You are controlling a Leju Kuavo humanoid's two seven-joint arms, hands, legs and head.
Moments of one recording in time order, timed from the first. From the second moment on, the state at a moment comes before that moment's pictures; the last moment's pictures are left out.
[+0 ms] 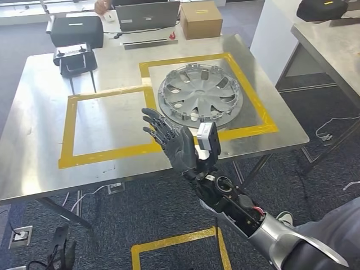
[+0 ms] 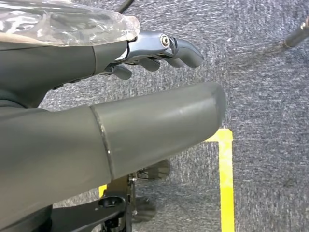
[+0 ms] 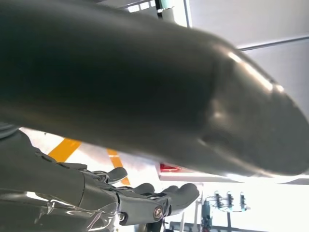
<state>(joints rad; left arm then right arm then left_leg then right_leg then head) -0.43 0.12 -0.86 -0.24 0.79 0.27 -0.11 -0.42 -0.09 0.69 -1.51 -0.45 0.09 -0.36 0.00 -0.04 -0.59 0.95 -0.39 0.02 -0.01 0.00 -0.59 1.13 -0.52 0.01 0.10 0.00</state>
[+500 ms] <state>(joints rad) -0.43 0.12 -0.86 -0.24 0.78 0.27 -0.11 -0.42 -0.09 0.68 -1.51 -0.44 -0.02 -0.30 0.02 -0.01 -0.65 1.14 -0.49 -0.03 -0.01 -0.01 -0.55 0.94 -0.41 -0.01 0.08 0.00</state>
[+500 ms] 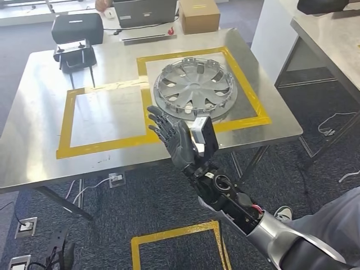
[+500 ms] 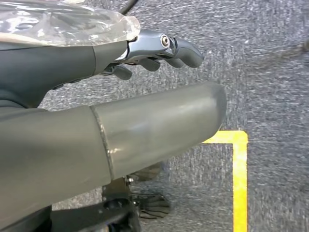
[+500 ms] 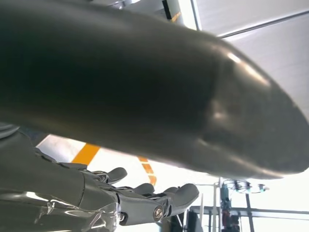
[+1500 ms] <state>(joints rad) -0.41 0.13 -0.86 -0.24 0.79 0.29 -0.11 -0.40 -0.12 0.62 -1.59 -0.43 -0.19 -0.22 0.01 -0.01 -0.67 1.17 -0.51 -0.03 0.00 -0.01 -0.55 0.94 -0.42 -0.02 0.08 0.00</state>
